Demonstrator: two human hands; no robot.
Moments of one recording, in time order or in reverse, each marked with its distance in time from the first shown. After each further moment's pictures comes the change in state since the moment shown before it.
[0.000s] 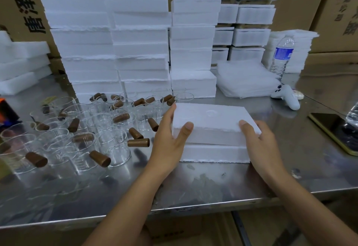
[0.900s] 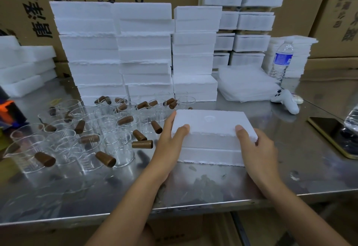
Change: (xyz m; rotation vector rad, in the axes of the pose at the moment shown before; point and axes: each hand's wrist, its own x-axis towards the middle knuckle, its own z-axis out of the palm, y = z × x) left_hand 0.000 0.000 -0.003 -0.218 -0.020 -0.309; right_hand -0.020 -0.011 0.008 -0.100 0.101 -0.033
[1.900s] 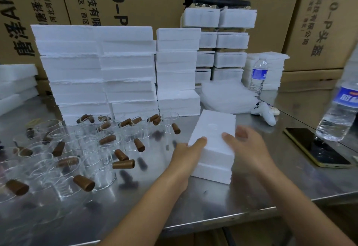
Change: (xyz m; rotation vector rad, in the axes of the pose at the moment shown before) left_hand 0.001 0.034 0.069 0.065 -0.029 -0.368; right_hand 0.040 -0.027 -0.026 -0.017 -0.143 0.160
